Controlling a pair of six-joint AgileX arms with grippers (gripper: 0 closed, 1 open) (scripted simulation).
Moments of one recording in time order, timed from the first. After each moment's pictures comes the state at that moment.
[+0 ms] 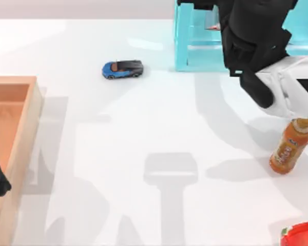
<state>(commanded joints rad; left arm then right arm) 0.00 0.00 0.00 0.00 0.00 0.00 0.57 1.88 1.17 0.83 0.61 0.02</state>
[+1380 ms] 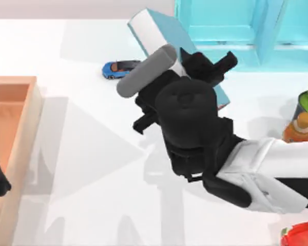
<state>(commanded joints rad) 0.00 0.00 0.00 0.00 0.00 0.00 0.97 1.75 0.95 0.60 0.88 -0.55</state>
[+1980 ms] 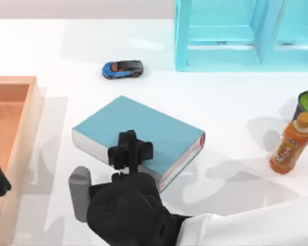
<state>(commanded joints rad) 0.00 0.00 0.00 0.00 0.00 0.00 1.24 1.94 0.94 0.52 0.97 -1.10</state>
